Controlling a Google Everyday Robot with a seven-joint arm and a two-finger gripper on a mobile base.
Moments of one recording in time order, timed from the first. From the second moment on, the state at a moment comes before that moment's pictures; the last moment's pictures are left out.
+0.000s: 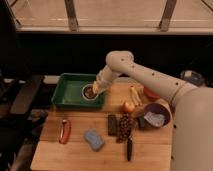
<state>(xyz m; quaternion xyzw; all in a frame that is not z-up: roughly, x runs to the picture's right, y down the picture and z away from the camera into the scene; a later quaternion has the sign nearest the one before) -0.045 0.016 0.808 -0.37 -0.01 0.58 0.72</state>
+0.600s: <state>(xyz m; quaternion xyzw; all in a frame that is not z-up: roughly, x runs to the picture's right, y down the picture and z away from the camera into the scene) -0.054 0.003 0.839 -0.38 0.05 0.58 0.72</state>
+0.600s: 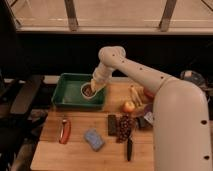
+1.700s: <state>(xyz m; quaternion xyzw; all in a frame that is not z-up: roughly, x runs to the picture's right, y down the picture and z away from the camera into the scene) -0.032 0.021 0.882 -0.38 0.12 0.59 0.70</state>
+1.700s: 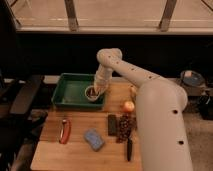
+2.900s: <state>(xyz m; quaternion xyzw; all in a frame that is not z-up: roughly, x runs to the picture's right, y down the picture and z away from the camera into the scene) -0.032 -0.014 0.859 -0.37 0.10 0.60 0.71</state>
